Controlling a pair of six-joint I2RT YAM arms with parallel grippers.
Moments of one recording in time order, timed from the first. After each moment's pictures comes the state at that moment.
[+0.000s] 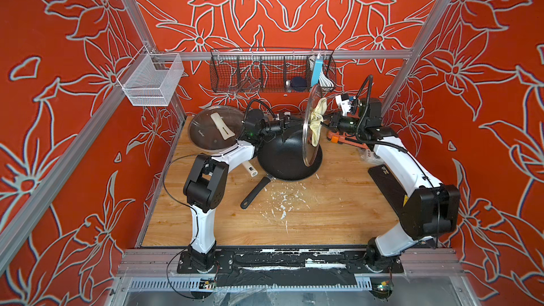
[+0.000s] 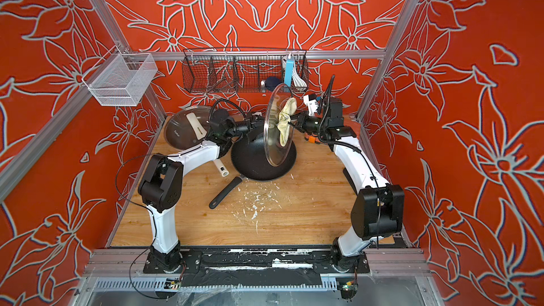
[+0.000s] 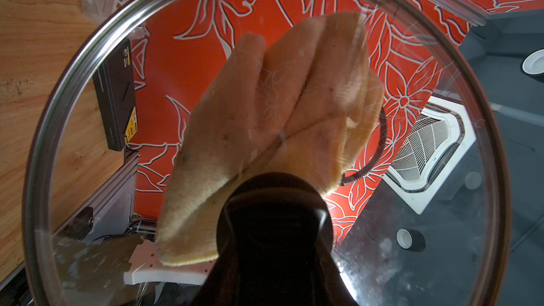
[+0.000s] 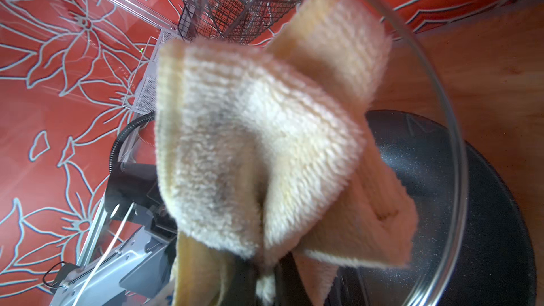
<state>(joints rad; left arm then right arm) -0.40 1.97 1.44 0.78 1.04 -2.08 0.16 1.58 1.40 -0.24 -0.84 0.66</state>
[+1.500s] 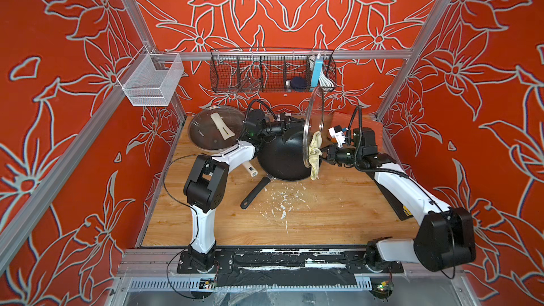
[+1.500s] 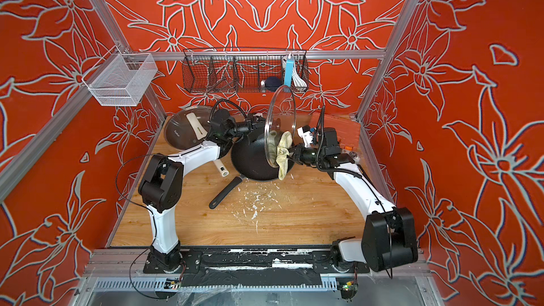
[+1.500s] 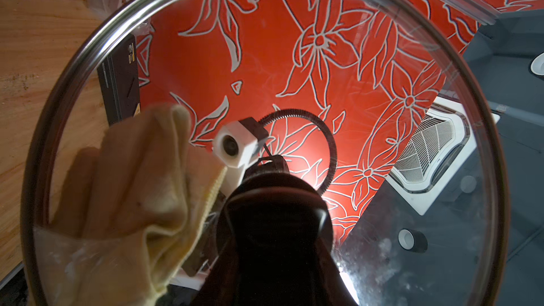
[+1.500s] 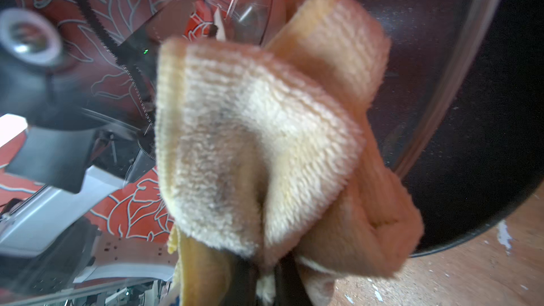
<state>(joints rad) -0.40 1.97 1.44 0.76 1.04 -2.07 0.25 1.33 1.00 -0.28 -0.85 0.60</state>
